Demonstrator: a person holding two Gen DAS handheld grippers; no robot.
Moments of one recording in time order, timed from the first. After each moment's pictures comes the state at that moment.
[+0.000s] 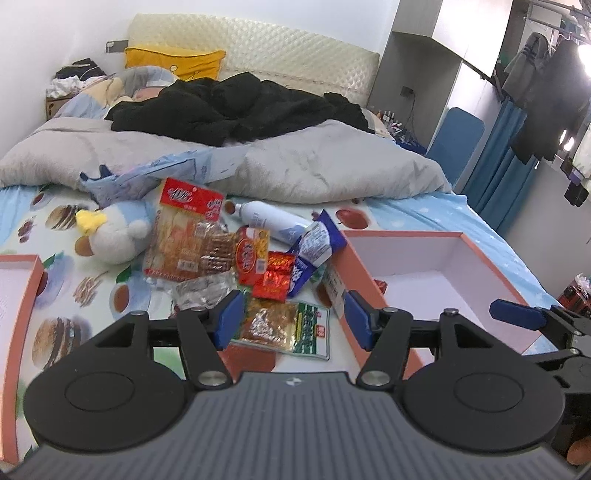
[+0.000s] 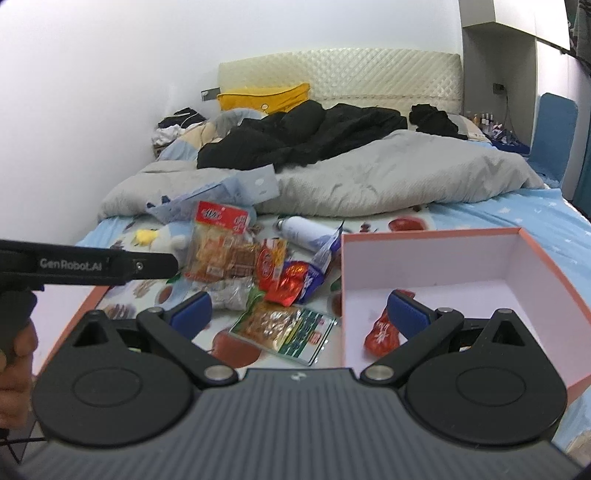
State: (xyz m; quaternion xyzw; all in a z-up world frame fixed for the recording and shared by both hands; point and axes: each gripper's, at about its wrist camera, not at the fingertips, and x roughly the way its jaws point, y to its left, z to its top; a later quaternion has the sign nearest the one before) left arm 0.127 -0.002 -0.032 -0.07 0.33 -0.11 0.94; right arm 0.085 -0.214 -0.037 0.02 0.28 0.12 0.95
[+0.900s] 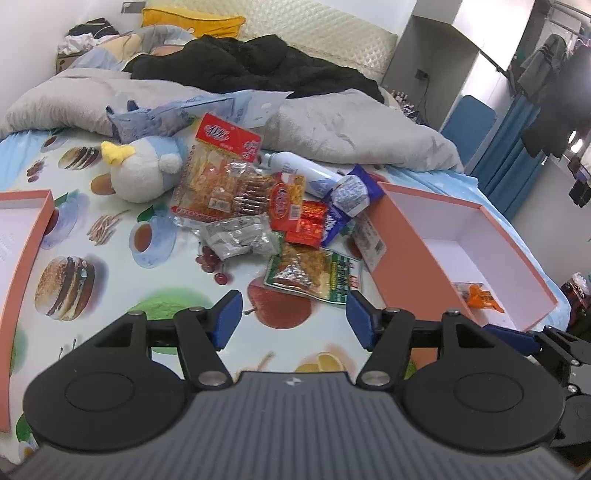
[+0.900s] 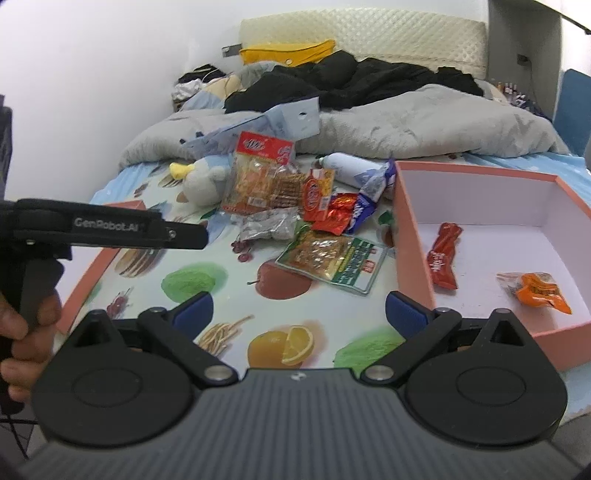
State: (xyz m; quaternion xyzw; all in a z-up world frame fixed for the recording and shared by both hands) left arm 0.117 0.052 -0.093 -0.10 0.37 -0.10 0.92; right arm 0.060 -0.155 -0.085 0.00 0.34 0.15 0.93
